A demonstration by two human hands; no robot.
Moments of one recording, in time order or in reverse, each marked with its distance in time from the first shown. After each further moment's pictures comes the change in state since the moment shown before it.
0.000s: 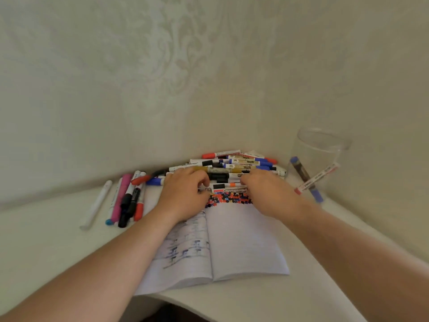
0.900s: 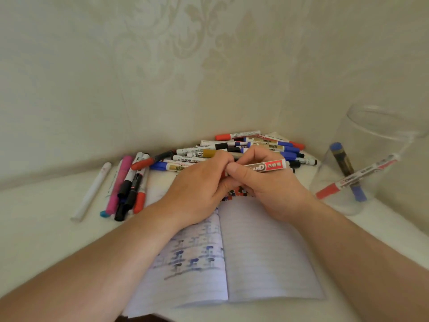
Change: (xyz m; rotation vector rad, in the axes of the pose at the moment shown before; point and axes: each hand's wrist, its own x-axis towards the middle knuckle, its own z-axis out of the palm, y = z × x) left_hand -0.007 0.006 -0.002 -0.176 0.019 0.282; right_hand 0.013 -0.045 0.008 1.672 0.082 0.031
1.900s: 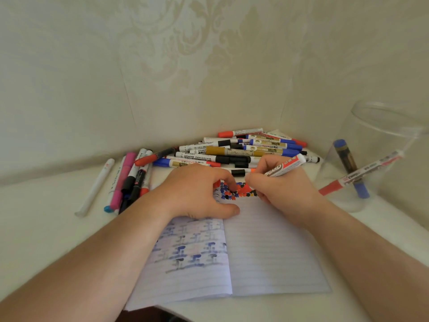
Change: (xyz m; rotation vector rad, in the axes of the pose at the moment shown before) left_hand 0.001 -0.005 -0.017 0.173 -0.392 -0.231; right_hand -0.014 0.000 -0.012 -0.419 0.167 0.157
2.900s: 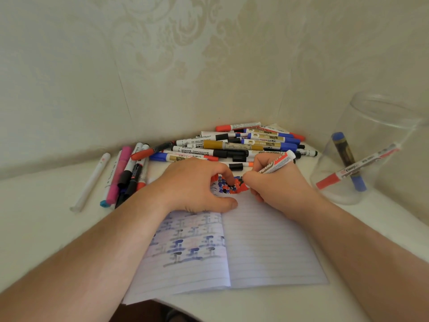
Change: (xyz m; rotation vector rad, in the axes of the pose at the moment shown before) left_hand -0.001 0.001 -0.002 0.001 -0.028 -0.011; right_hand -0.002 -0.003 0.007 -0.160 -0.001 0.080
